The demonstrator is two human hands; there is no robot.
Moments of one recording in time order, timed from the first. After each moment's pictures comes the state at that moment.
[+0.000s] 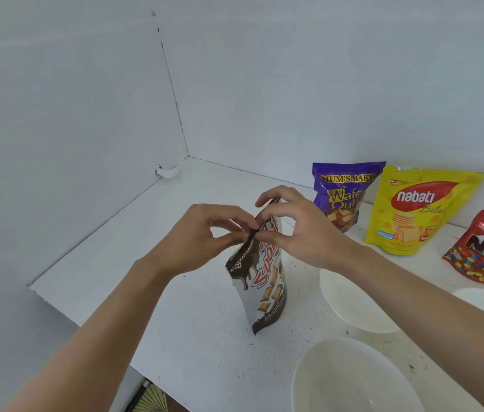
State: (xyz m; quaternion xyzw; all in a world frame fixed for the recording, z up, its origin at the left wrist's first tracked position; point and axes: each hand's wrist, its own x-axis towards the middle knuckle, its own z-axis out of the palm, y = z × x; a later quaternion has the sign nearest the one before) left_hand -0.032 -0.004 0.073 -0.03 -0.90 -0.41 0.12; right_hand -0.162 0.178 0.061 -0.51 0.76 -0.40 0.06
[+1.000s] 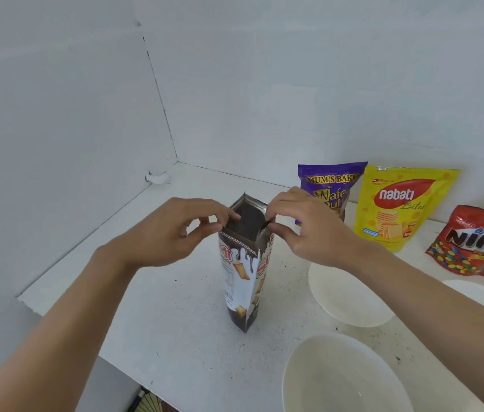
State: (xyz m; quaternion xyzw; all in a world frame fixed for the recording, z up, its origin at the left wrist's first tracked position) left_hand -0.028 -0.024 0.096 -0.15 -0.96 -0.21 0.14; right_hand -0.177 0.205 0.061 -0.56 0.77 -0.30 -0.08
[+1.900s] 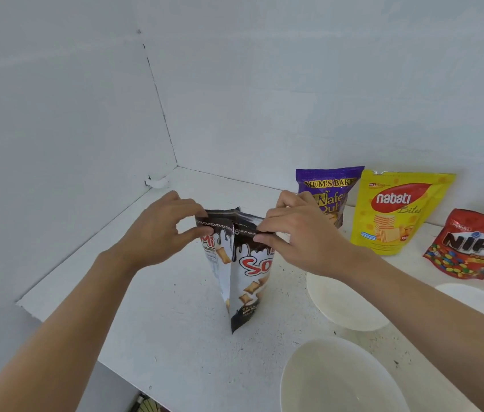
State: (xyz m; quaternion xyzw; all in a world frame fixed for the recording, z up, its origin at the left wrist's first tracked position) left_hand -0.036 -0.056 0.065 -0.01 -0.97 -0.14 0.19; right_hand -0.168 0.202 0.062 -0.57 0.78 -0.23 -0.14
